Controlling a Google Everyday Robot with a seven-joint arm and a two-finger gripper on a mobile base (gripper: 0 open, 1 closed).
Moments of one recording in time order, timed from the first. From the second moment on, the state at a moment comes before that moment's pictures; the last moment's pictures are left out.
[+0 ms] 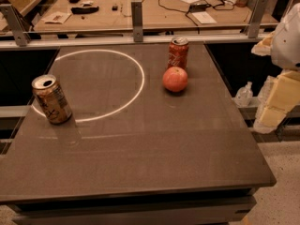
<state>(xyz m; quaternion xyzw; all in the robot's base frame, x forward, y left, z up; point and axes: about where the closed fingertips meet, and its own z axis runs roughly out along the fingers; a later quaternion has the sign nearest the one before) 0.438 -0.217 0.976 -0.60 0.78 -0.03 0.16</state>
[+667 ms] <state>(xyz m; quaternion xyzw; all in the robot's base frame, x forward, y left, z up) 0.438 -0.216 0.978 -0.60 0.78 -0.04 0.17</state>
